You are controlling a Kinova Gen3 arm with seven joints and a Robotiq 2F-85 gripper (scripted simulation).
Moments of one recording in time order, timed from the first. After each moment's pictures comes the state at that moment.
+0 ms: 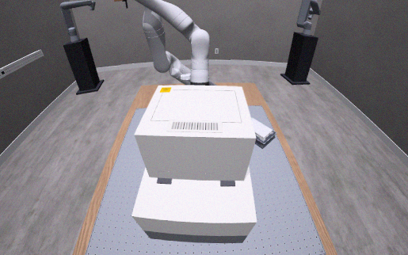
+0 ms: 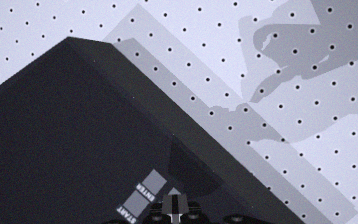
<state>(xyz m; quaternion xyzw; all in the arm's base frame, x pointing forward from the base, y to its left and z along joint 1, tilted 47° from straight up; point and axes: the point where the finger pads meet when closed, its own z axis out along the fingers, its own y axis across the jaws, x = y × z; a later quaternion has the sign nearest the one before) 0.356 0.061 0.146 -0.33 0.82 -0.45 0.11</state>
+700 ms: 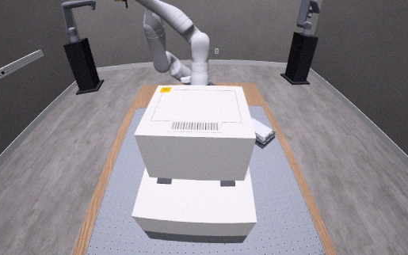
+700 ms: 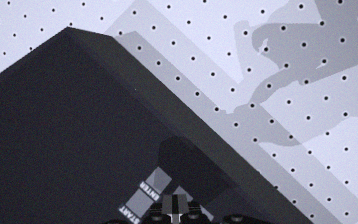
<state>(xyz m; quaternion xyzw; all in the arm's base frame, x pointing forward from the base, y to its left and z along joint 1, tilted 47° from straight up) 0.366 0.054 0.142 -0.33 0.82 -0.45 0.11</state>
